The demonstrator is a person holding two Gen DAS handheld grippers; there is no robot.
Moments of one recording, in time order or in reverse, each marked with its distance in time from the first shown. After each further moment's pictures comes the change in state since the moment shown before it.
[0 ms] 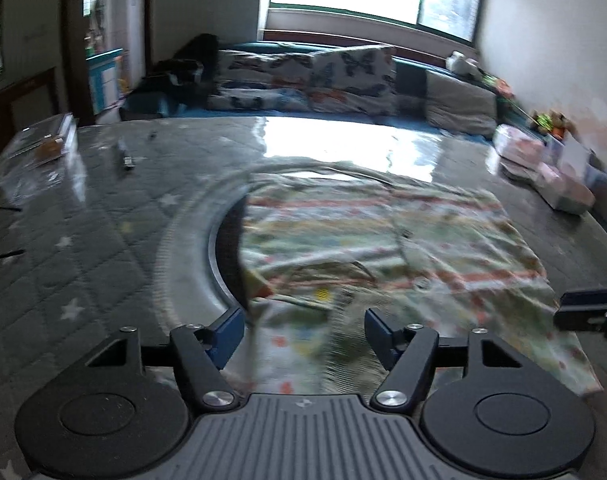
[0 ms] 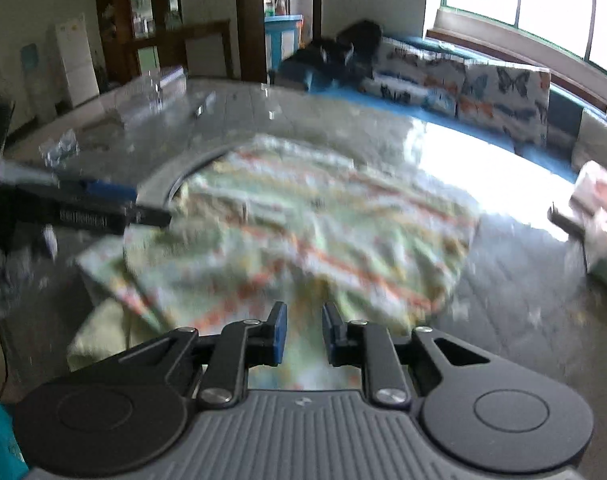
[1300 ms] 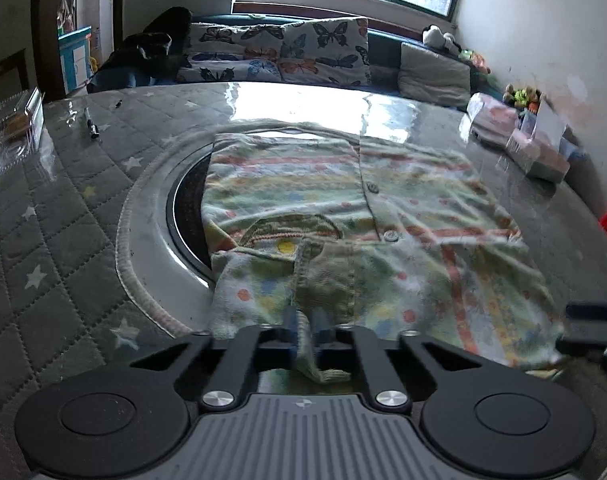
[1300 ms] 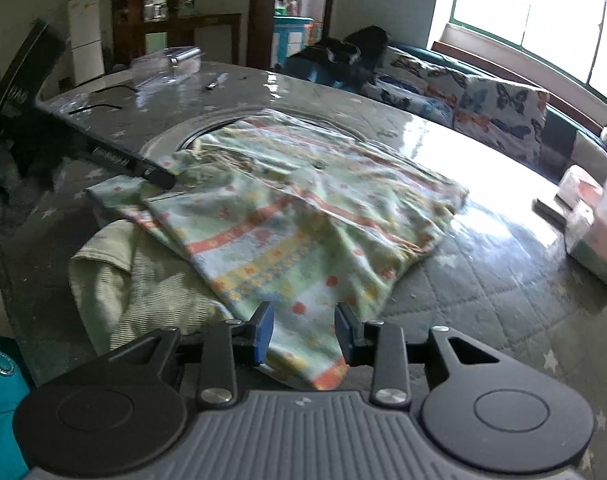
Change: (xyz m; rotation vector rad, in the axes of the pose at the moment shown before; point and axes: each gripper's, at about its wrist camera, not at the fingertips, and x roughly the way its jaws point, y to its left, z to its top) left arm 0.002 -0.003 -0.011 -0.012 0.076 -0.100; right arm -0.020 0.020 -0.048 -0.101 -0.029 -0.046
